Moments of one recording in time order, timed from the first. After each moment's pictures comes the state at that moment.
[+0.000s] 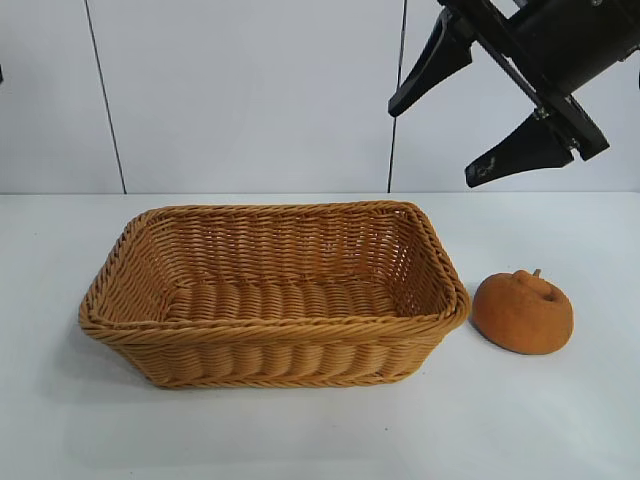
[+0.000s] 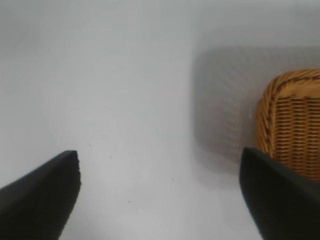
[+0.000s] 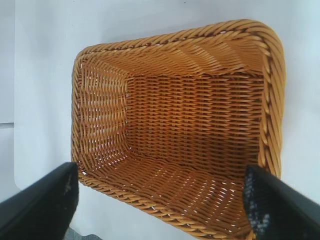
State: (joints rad) left arm 0.00 1.71 -1.64 -0.05 1.21 -0.02; right arm 0.18 1.68 -1.19 0.81 0.86 -0.32
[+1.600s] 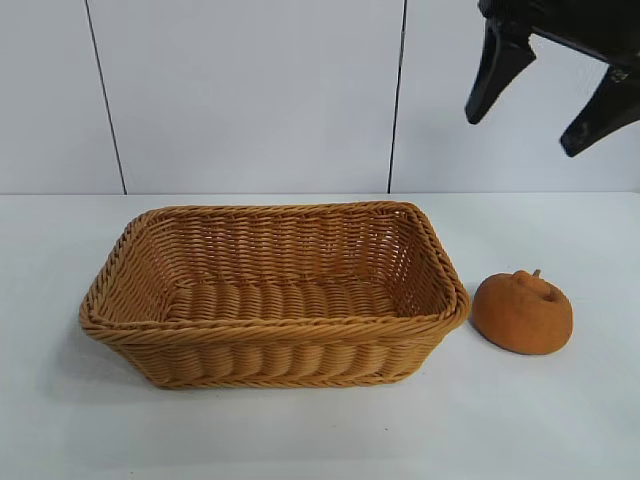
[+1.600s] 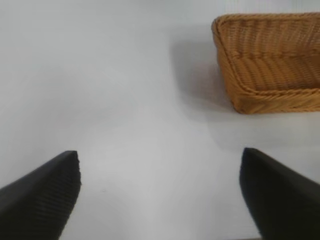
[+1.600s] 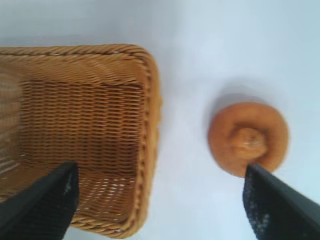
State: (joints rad) left arm 0.00 0.00 -0.50 -0.08 1.07 0.04; right arm 0.16 1.68 -1.38 0.22 0.99 -0.01
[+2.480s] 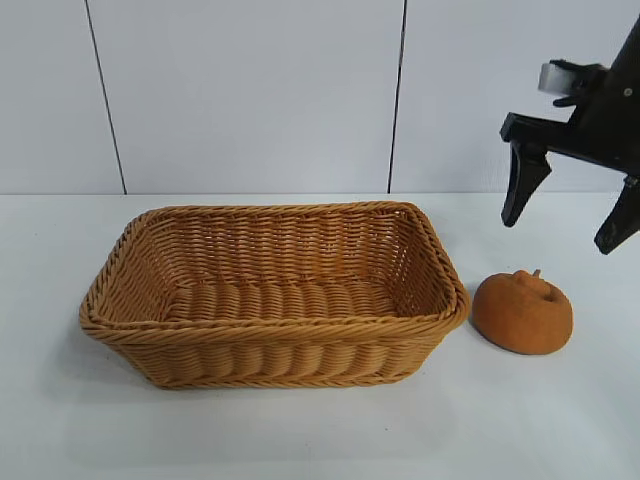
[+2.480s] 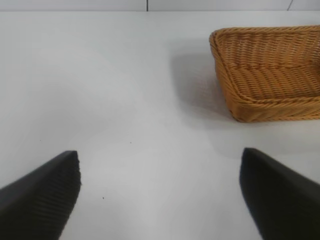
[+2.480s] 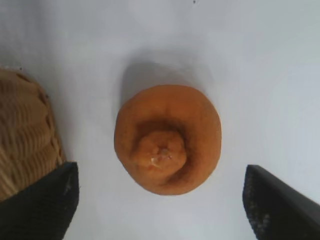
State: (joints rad) left arm 0.00 0.00 -0.50 -0.08 1.07 0.04; right arm 0.07 1.98 -1.38 0.23 0.95 0.00
